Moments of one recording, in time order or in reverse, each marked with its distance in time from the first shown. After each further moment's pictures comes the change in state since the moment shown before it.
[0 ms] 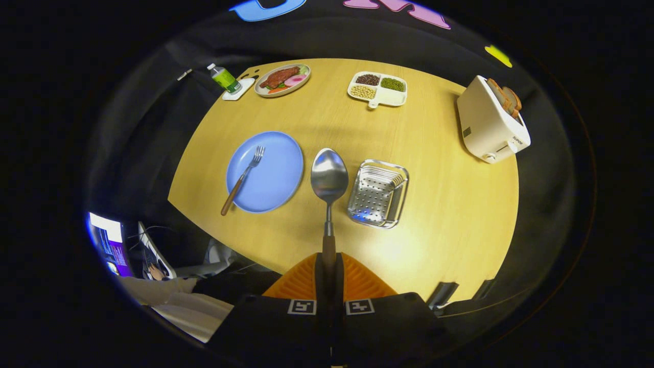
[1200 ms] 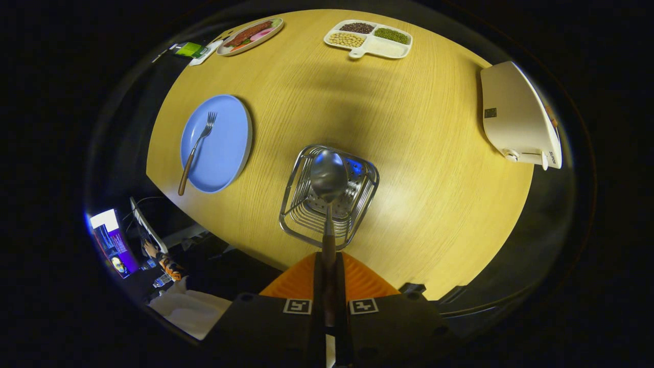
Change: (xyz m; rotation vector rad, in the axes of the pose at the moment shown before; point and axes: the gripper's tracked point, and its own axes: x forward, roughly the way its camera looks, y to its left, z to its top) arm 0.048 -0.057 0.006 -0.039 0.363 0.006
